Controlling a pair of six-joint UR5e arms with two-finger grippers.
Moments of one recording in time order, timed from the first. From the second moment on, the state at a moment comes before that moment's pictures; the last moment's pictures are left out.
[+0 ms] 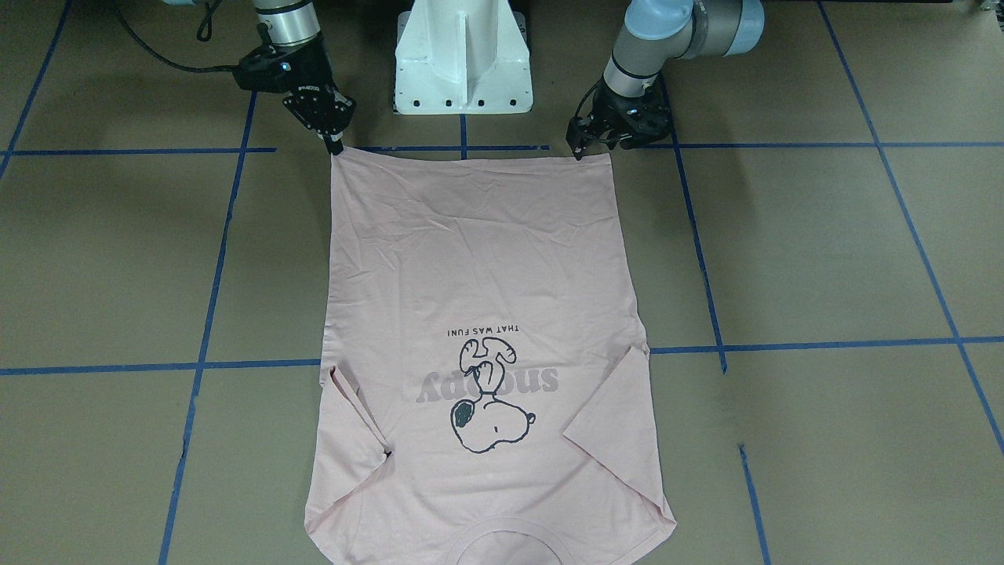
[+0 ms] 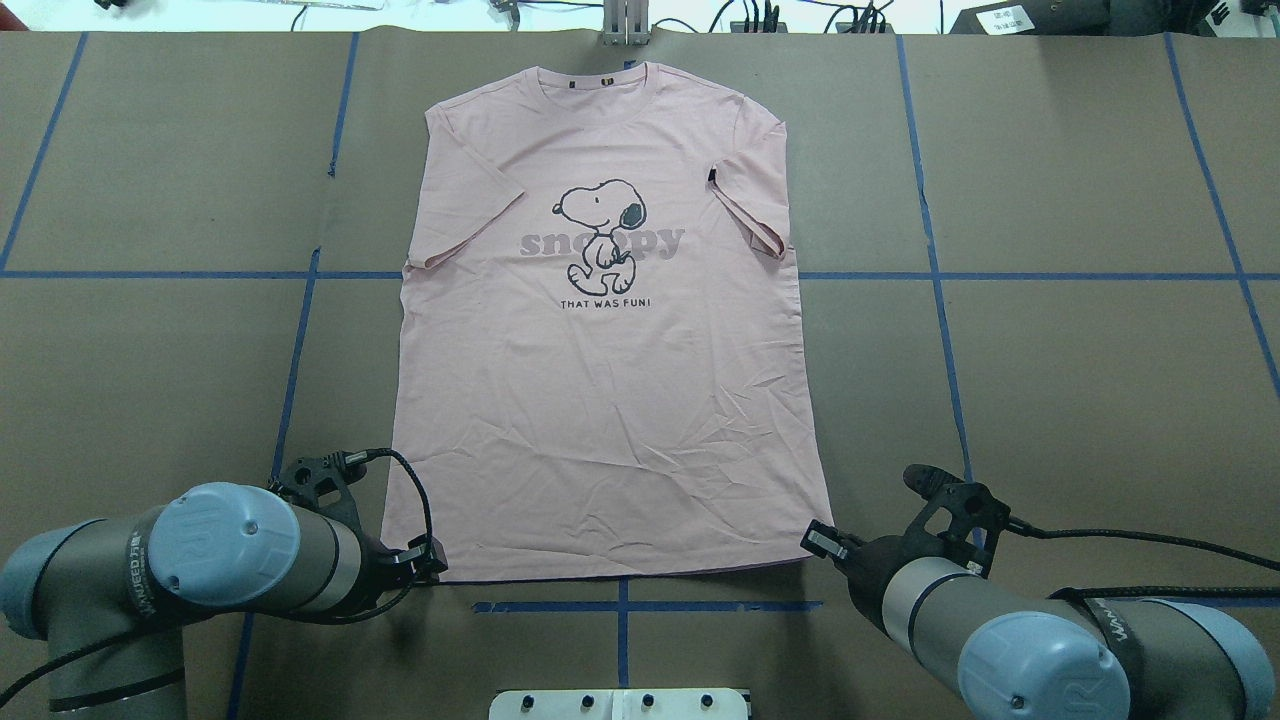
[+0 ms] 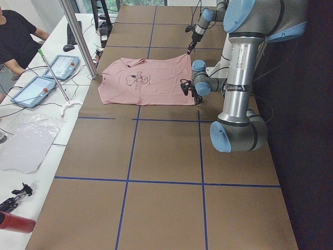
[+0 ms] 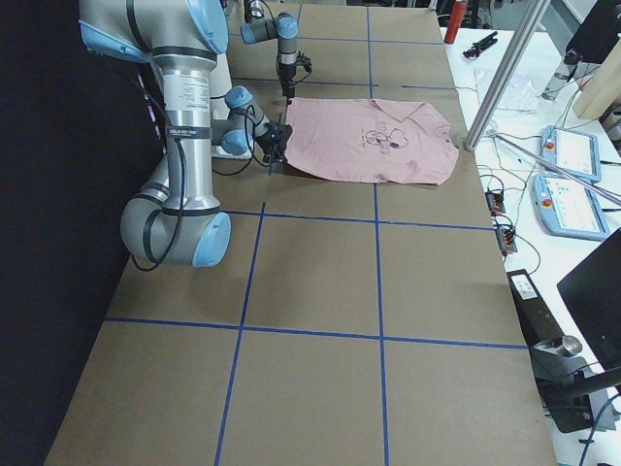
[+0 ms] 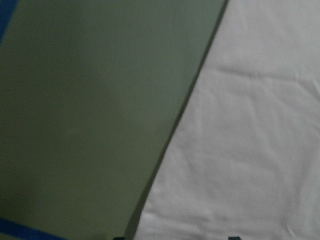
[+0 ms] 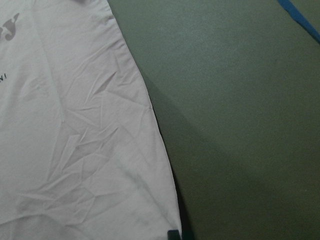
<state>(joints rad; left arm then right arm) -0.26 -1.73 -1.99 -1.86 -1.79 -1.78 0.09 -1.52 2.17 -1.30 1.25 1.97</state>
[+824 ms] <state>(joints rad) -0.26 -1.72 -1.99 -1.85 -1.74 -1.79 0.09 -1.52 2.17 -1.30 1.25 1.96</state>
